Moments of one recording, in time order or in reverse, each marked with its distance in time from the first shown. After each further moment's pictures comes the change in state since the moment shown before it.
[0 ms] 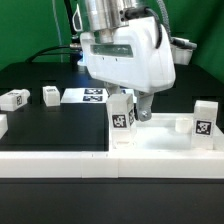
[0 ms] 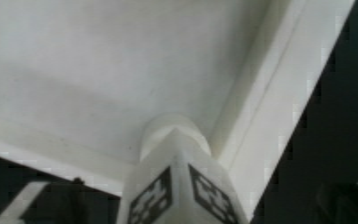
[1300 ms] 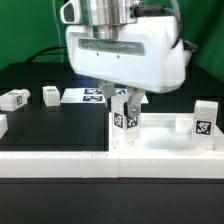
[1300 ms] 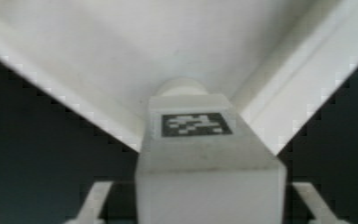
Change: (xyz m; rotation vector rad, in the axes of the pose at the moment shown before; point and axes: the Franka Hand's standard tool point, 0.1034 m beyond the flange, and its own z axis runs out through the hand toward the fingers) arm 0.011 -0.001 -0.006 -0.081 0.054 -0.084
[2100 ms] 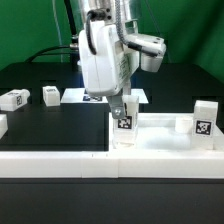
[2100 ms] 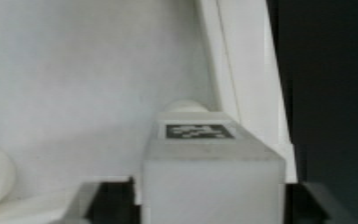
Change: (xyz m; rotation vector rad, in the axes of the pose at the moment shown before) arm -0.004 0.005 0.001 0.073 -0.070 0.750
